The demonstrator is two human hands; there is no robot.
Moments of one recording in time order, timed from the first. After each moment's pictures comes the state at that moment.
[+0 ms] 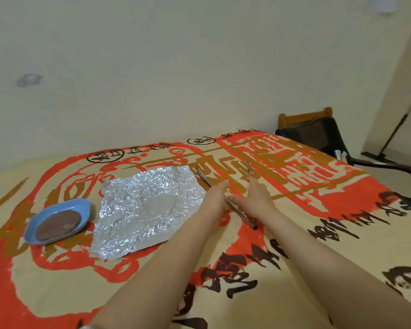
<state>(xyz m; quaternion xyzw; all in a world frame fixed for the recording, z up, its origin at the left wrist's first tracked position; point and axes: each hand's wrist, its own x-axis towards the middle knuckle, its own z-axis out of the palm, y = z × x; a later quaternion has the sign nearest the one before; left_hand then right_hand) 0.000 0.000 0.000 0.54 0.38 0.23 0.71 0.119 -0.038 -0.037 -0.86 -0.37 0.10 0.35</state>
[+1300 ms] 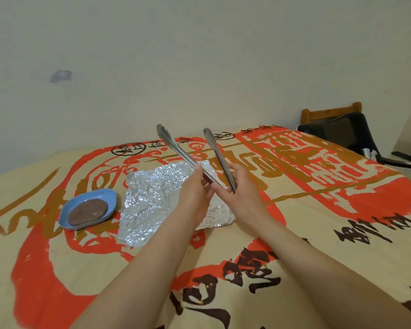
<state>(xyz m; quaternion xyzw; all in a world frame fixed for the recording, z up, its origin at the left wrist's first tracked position) -0.070 0.041 0.011 0.40 0.32 0.41 0.75 0.036 -0.019 -0.024 -0.66 -0.52 0.09 0.54</state>
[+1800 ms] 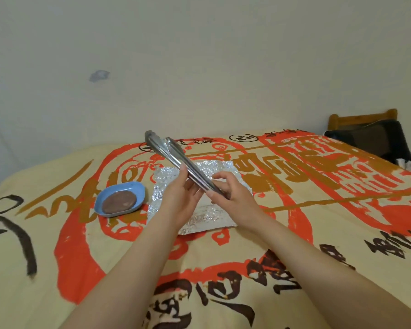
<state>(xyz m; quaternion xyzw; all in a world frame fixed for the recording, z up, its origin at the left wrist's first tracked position) -0.154 0.070 0.006 0.37 0.25 0.46 0.77 -0.020 -0.005 -0.014 -0.57 -0.60 0.25 0.50</state>
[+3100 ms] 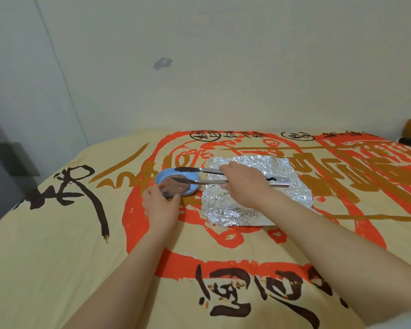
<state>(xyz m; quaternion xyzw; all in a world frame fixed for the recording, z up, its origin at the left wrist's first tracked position) -0.311 0.104 -0.055 0.55 0.67 0.44 0.23 -0.106 0.076 0.010 -0.62 -0.77 -0.11 0.11</state>
